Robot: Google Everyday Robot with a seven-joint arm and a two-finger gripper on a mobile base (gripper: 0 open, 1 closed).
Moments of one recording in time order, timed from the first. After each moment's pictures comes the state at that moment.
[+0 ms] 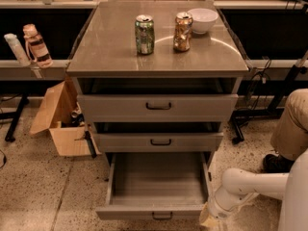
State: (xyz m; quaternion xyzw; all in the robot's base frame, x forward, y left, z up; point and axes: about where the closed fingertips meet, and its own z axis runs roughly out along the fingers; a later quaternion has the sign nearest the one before) arm 0.377 -0.210 0.317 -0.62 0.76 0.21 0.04
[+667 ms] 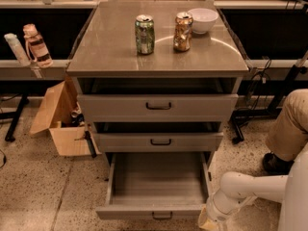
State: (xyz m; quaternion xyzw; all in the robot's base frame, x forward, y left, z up) arm 0.369 -0.205 0.311 -0.63 0.75 0.20 0.05
